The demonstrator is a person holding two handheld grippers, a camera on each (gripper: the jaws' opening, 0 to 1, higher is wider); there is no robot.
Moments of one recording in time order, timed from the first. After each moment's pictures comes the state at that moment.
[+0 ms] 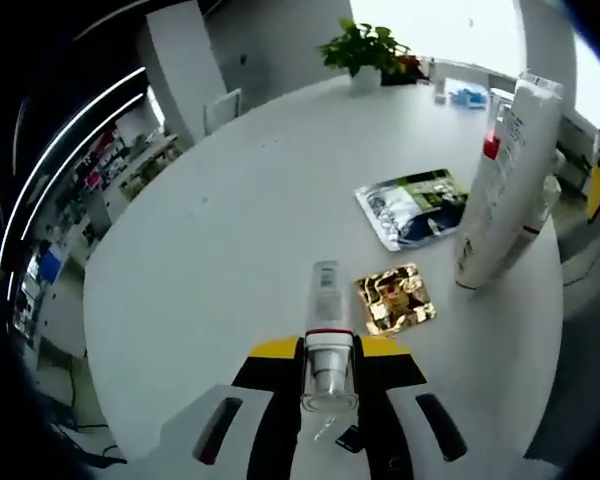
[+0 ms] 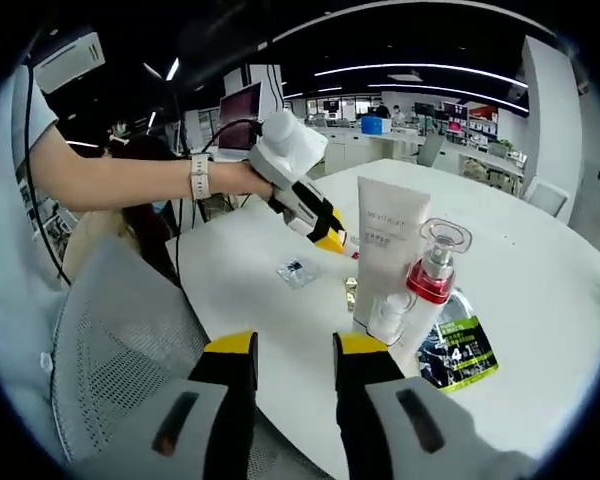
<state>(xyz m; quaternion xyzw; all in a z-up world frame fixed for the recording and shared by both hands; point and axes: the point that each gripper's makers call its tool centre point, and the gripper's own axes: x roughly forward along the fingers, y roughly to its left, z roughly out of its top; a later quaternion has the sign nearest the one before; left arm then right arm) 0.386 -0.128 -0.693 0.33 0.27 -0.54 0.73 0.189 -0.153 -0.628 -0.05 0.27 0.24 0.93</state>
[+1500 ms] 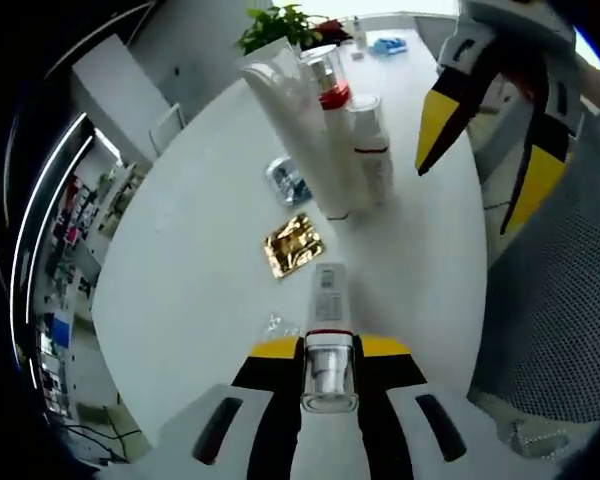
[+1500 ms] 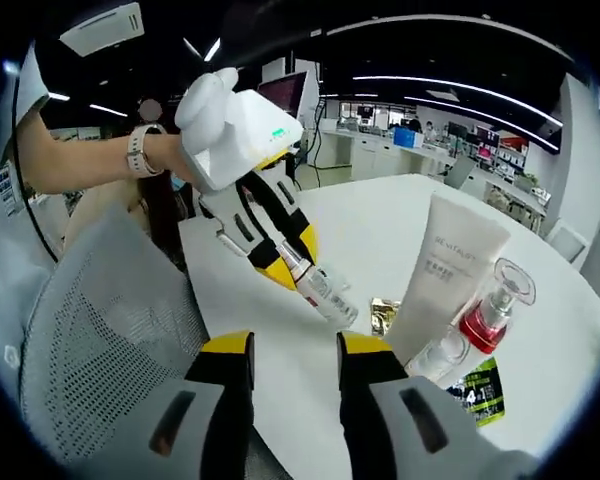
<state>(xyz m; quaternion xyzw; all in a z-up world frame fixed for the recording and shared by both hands) 0.288 -0.074 -0.684 0.45 0.25 -0.57 0.64 0.213 -0.117 -0.647 -0.13 0.25 0.29 0.91</state>
